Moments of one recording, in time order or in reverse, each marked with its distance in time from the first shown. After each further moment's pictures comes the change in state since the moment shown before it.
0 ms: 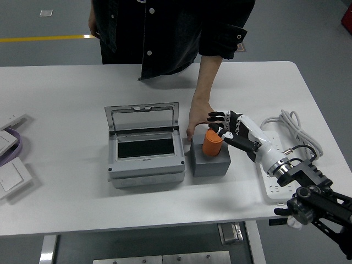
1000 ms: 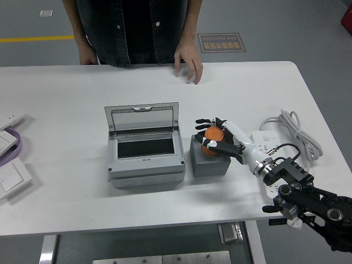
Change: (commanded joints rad) left arm -0.007 0.001 -0.006 0.003 0.006 -0.001 0.000; right arm 0.061 0.073 -0.082 -0.135 -0.054 0.035 -0.037
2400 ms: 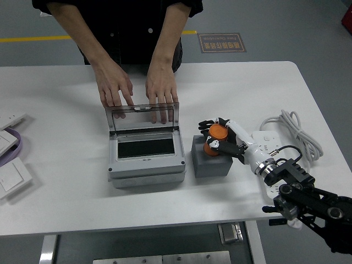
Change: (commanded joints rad) left arm -0.003 -0.003 -0.013 -0.002 0.016 0.000 -0.002; right arm 0.002 -0.001 0.012 0.006 0.063 -0.043 0.040
